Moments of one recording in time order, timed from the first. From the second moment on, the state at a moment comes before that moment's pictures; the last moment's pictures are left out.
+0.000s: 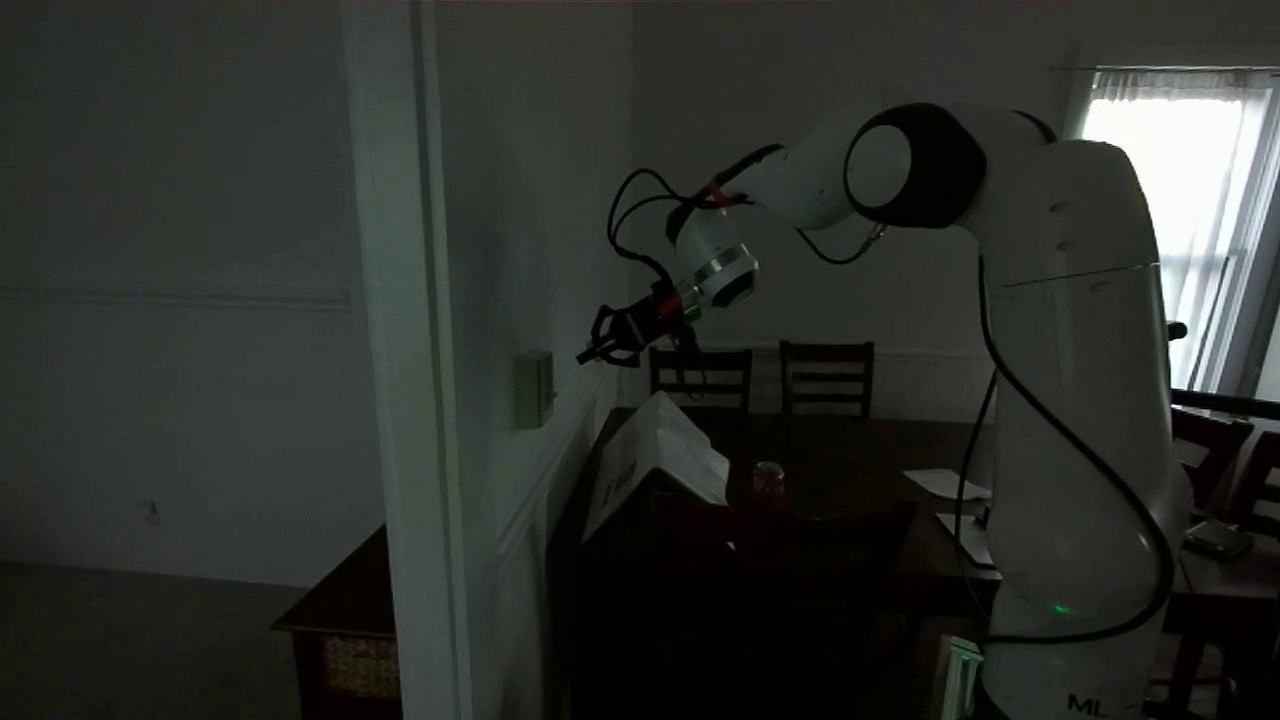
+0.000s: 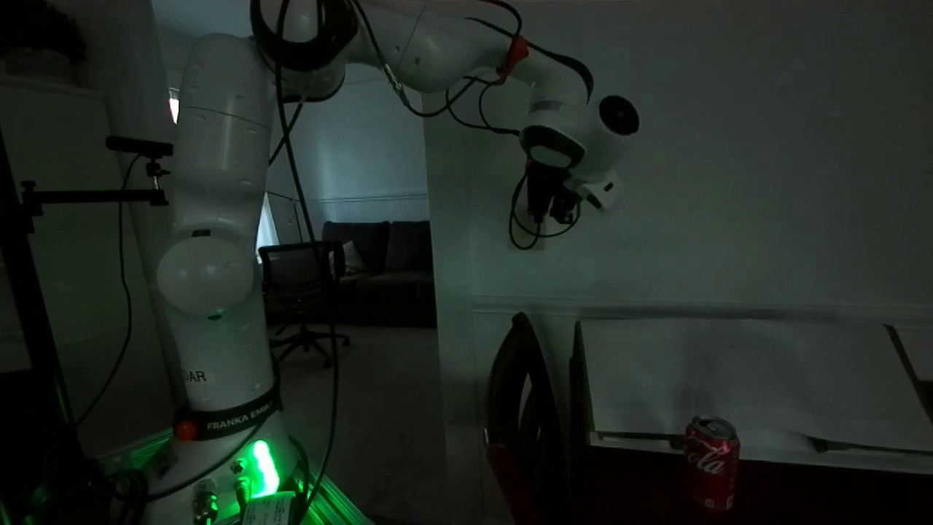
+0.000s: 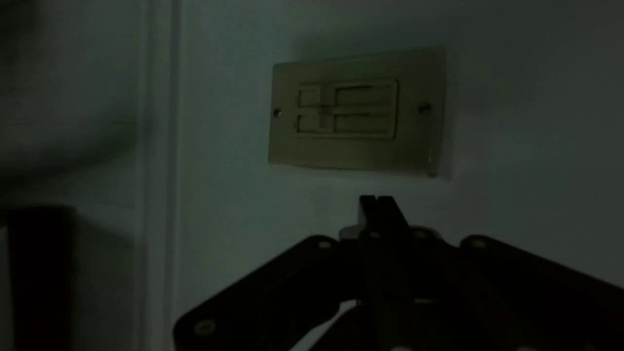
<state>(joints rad) -0.26 0.23 -0.27 -1.83 1.23 1.93 -0.25</state>
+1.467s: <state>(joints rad) -0.23 -0.37 -0.22 -2.06 0.25 1.85 -0.28</state>
